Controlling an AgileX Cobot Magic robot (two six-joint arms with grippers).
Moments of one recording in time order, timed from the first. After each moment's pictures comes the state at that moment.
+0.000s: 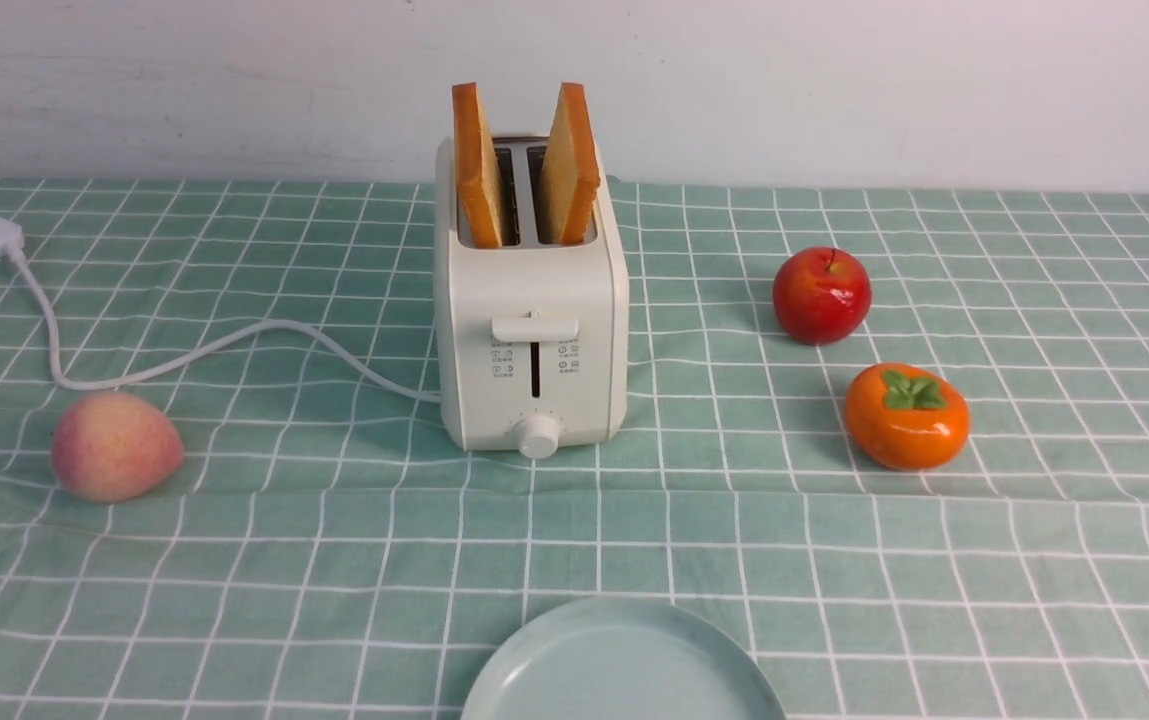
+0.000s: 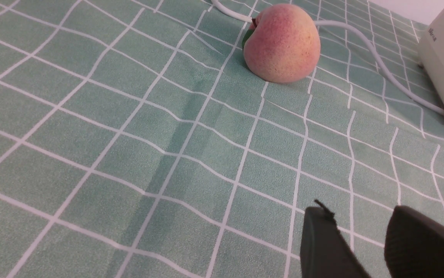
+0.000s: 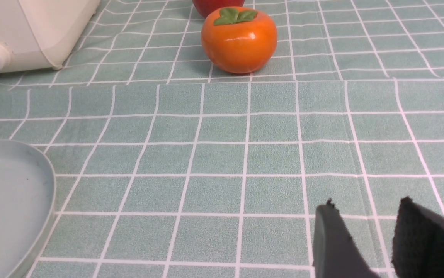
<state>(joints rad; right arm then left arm) 0.10 -0.01 0.01 0.03 0.39 0.06 -0.02 -0.01 0.03 0.24 0.40 -0.69</state>
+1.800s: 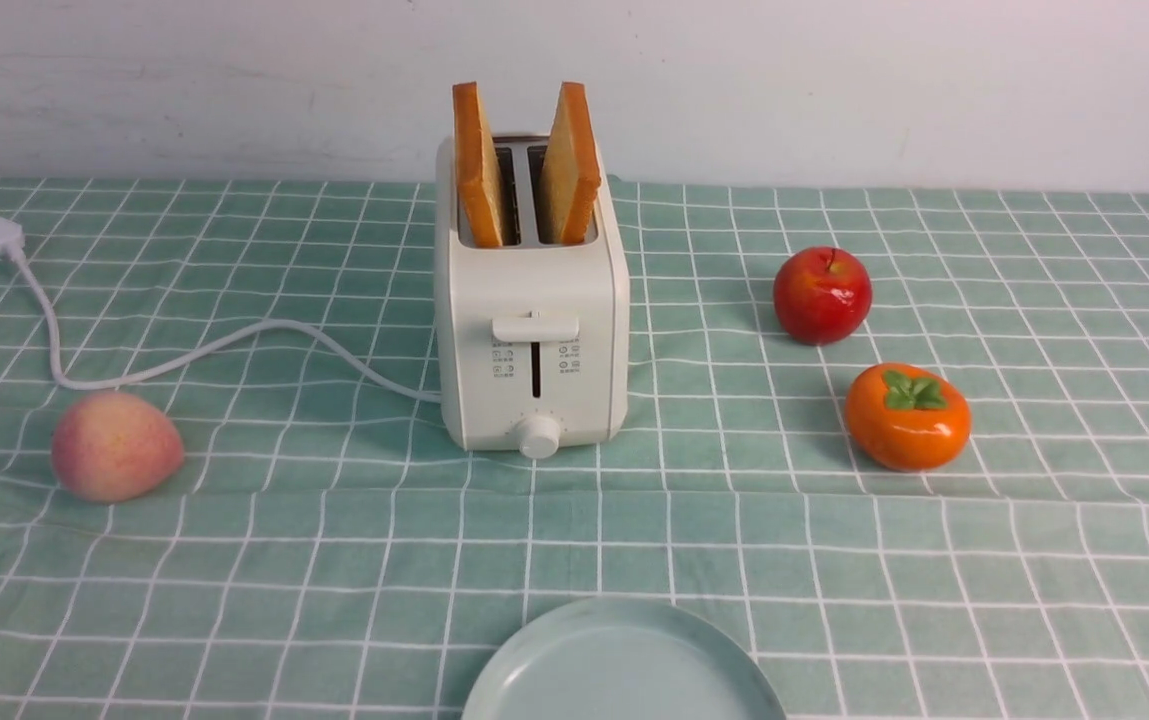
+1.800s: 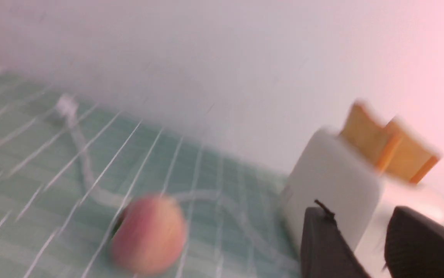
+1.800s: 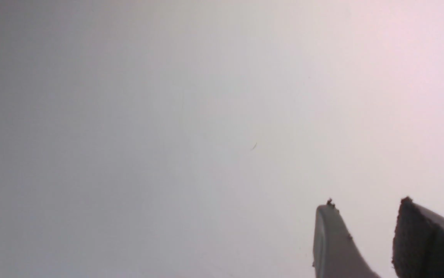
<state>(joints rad) 0.27 0.17 -0.34 0.31 -0.29 0.06 -0.02 -0.01 0.03 0.26 -0.18 -0.69</state>
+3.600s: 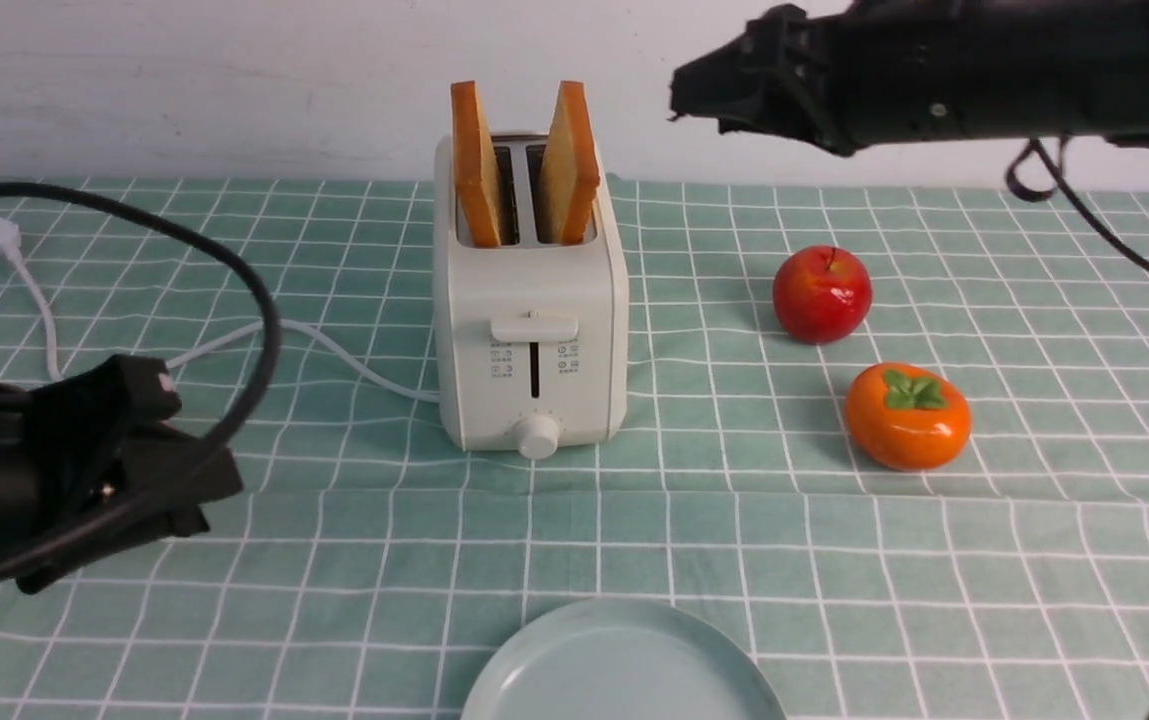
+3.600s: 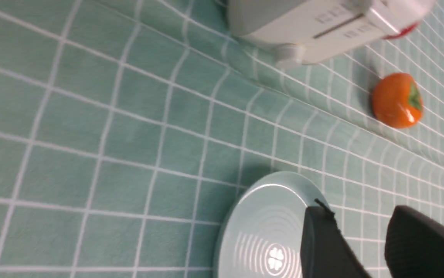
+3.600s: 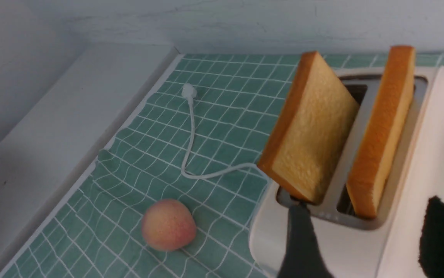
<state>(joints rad) 0.28 1.75 -1.58 1.18 0.60 -0.80 -0.03 0.98 -0.74 -0.78 0.72 0.03</state>
